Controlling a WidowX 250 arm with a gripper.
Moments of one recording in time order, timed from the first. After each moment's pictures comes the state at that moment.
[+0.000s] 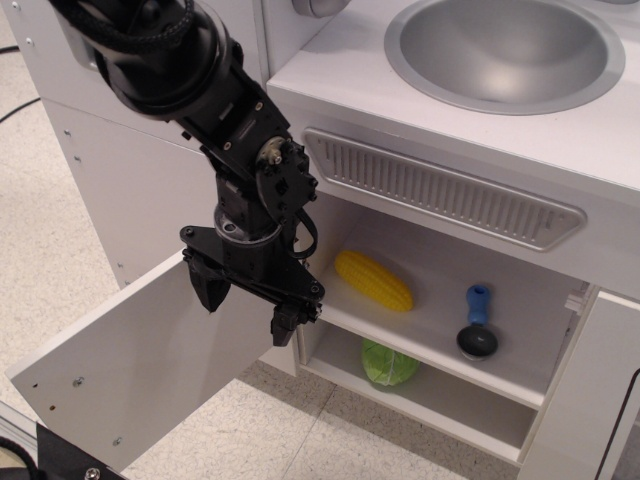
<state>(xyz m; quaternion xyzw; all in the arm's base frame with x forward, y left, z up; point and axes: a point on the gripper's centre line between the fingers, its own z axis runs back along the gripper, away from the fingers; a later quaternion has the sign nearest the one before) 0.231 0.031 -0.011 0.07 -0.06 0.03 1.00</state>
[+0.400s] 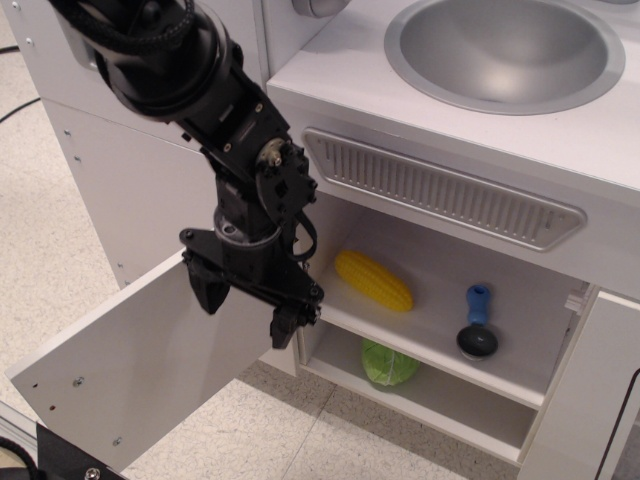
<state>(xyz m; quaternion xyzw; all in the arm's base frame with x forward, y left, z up) 0.226 0.031 -0.014 0.07 -0.04 0.03 1.00</state>
